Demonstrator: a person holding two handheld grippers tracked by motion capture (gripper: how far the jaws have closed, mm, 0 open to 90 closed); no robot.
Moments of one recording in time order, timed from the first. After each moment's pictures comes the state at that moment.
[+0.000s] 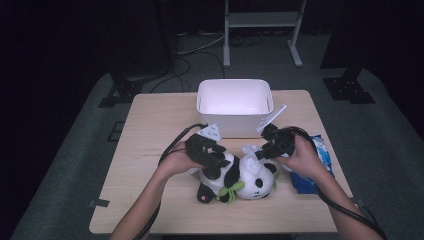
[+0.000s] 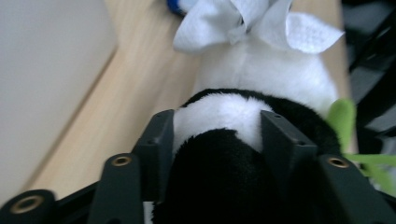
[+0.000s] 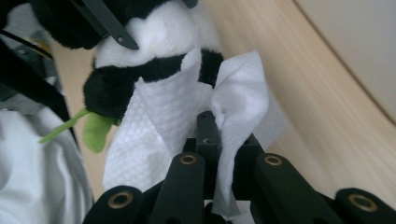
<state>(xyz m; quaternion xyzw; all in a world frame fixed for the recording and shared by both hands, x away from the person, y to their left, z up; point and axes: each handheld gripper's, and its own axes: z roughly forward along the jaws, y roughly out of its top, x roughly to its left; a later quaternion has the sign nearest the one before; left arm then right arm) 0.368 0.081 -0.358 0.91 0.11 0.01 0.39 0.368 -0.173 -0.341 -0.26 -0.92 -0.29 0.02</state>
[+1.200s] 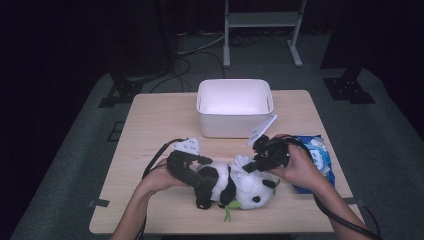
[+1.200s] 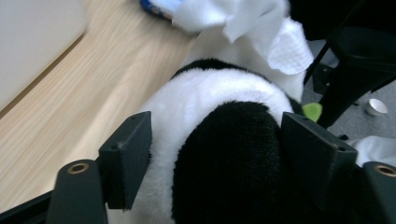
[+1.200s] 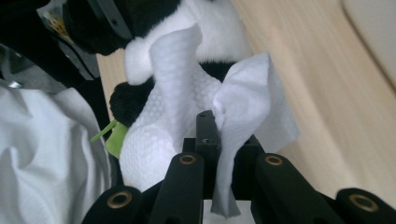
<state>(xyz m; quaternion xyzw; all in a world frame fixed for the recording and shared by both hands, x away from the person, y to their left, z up) 0.335 0.121 -0.371 0.89 0.13 -0.03 0.44 0.333 -0.150 -0.331 -0.20 -0.94 -0.29 0.02</state>
